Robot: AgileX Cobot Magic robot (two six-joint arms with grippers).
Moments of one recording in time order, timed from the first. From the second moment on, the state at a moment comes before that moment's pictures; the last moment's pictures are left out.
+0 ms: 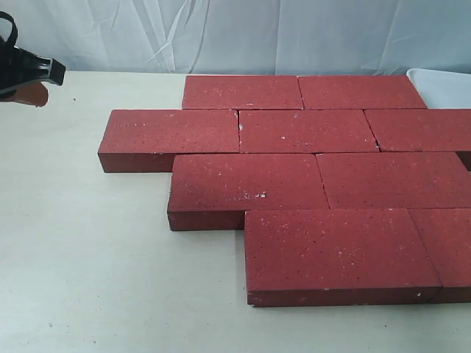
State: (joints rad) left arm -0.12 1.35 -1.07 -0.23 0.77 0.14; right arm 0.21 0.25 -0.57 -0.33 0.66 0.16
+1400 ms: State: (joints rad) left arm -0.12 1.35 -1.07 -0.23 0.77 0.14; right arm 0.21 0.08 -0.40 0.04 0.56 0.09
